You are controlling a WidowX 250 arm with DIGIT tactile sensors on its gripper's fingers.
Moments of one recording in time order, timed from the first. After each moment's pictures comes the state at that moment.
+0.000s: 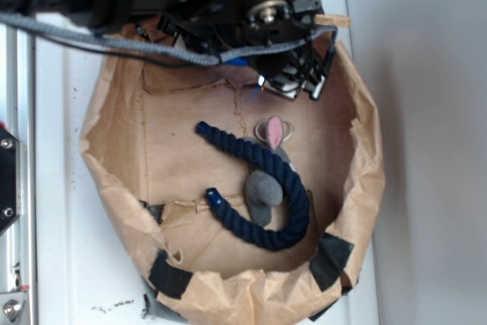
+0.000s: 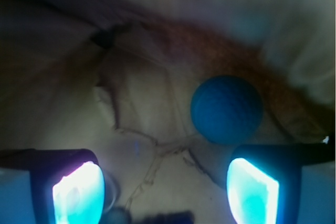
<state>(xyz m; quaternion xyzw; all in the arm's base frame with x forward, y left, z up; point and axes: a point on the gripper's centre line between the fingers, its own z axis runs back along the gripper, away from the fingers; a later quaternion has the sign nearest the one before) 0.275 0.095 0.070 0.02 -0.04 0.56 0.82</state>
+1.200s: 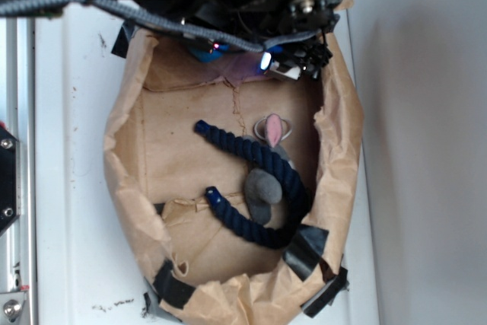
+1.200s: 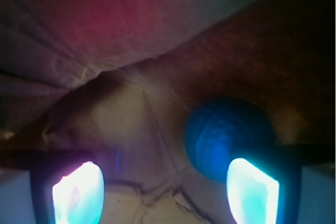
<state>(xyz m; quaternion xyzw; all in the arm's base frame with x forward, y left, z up) 0.272 0.122 0.064 0.06 0.00 0.60 0.80</state>
